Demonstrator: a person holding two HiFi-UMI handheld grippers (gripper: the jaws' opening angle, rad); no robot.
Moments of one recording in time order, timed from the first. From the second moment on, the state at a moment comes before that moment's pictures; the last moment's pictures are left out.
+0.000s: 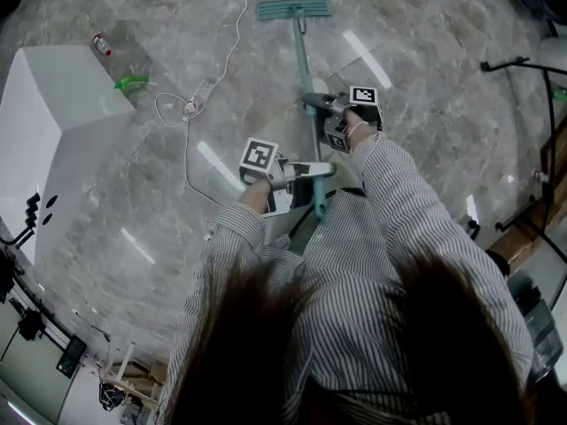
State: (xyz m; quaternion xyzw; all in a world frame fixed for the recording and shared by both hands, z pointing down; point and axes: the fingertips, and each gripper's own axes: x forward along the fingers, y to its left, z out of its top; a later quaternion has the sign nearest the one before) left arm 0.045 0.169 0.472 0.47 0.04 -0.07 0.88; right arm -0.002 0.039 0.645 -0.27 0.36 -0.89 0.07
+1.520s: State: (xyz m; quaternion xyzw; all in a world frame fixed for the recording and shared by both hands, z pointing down) left arm 0.061 -0.253 0.506 0.48 -0.02 -0.13 0.87; right arm 0.011 -0.387 0.665 -0.28 0.38 -0.88 0.09
